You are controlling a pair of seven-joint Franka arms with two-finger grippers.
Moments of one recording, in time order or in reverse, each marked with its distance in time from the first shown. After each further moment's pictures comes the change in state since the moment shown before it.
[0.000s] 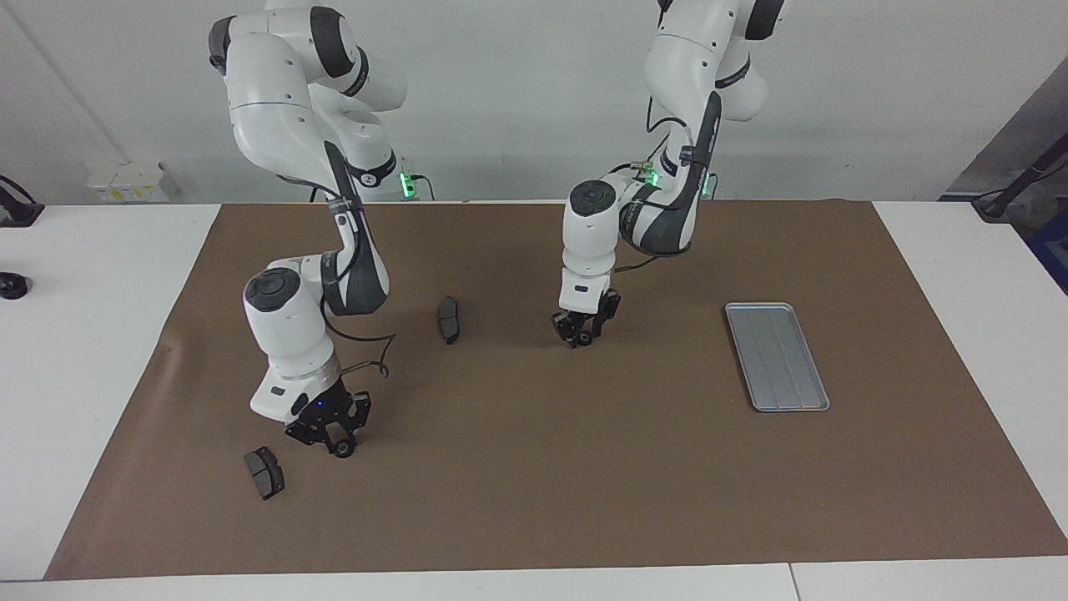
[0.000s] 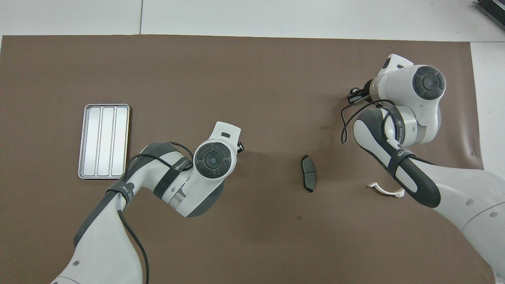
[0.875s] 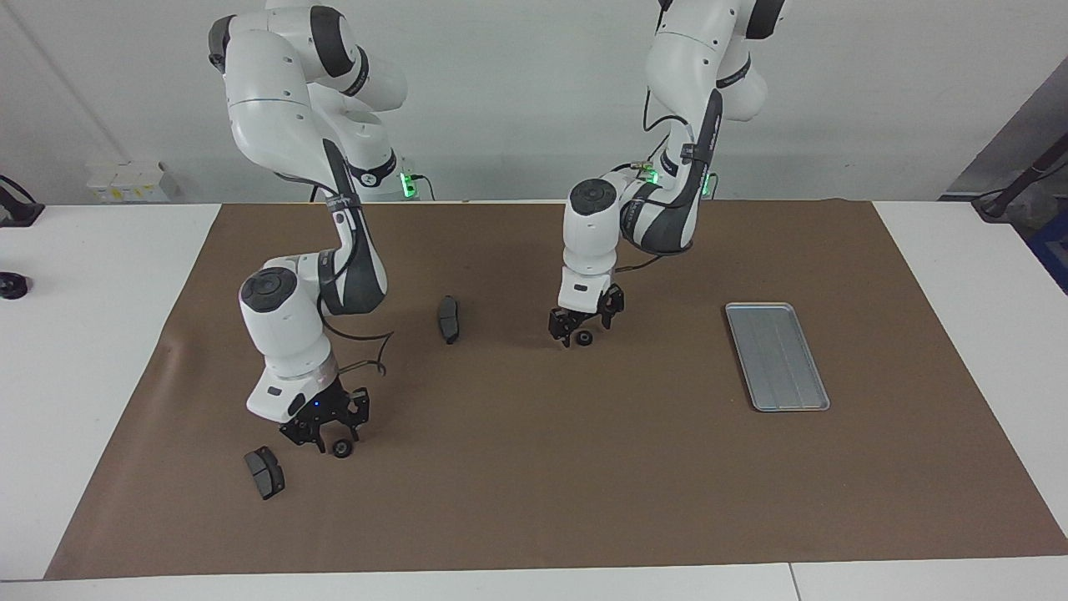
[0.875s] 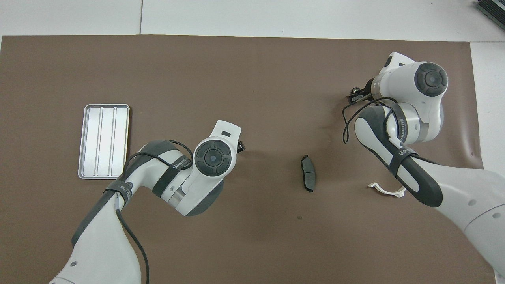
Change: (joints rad) left arm 0.002 -0.001 0.004 0.018 0.000 -0.025 0.043; right arm -0.001 -0.003 -0.002 0.018 -0.001 -0.038 0.000
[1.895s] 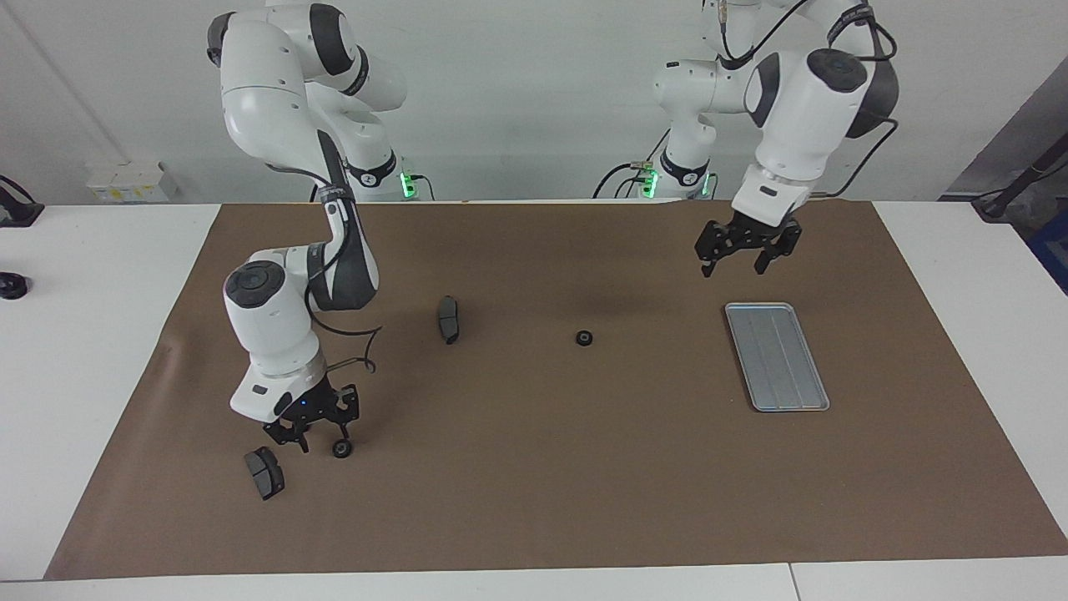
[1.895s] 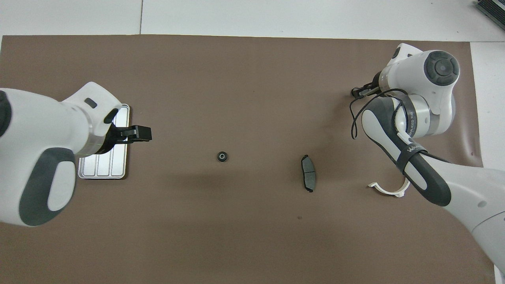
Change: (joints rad) left arm 0.341 -0.389 -0.013 0.007 -0.224 -0.360 0.755; right arm -0.003 -0.009 -0.010 0.061 -0.018 -0.084 -0.009
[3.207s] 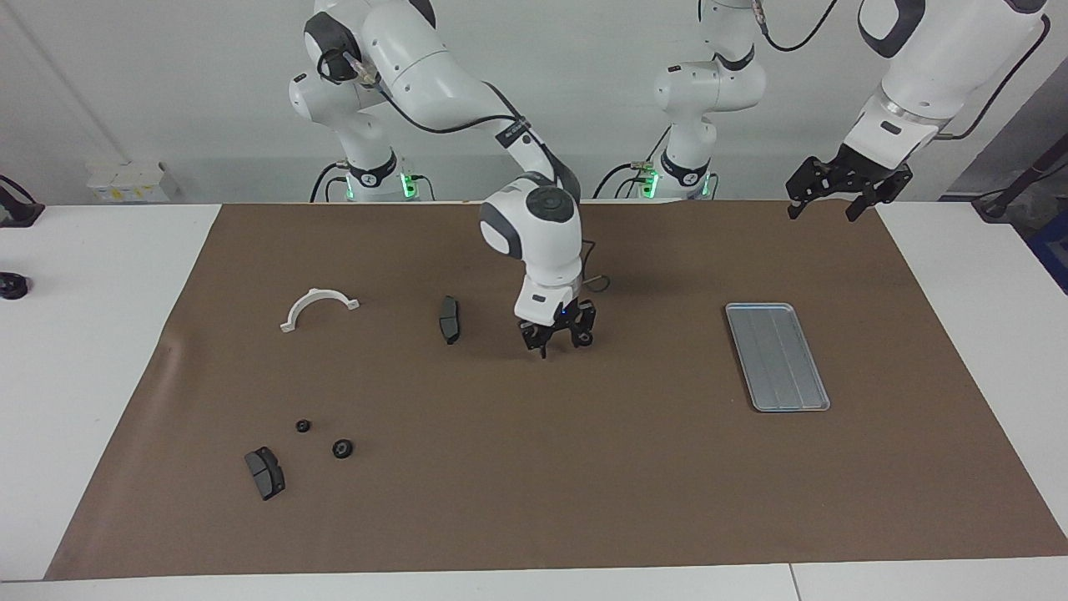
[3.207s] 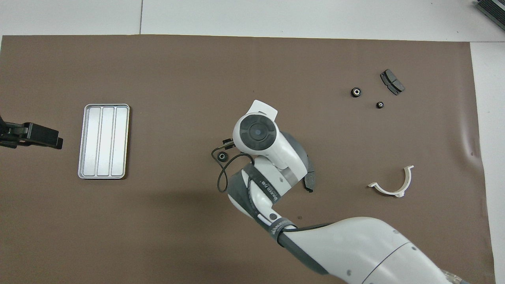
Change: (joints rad) left arm 0.247 0.003 0.030 0.365 0.000 -0.531 0.440; right arm 0.511 -0.009 0.000 -0.003 0.022 -0.087 0.564
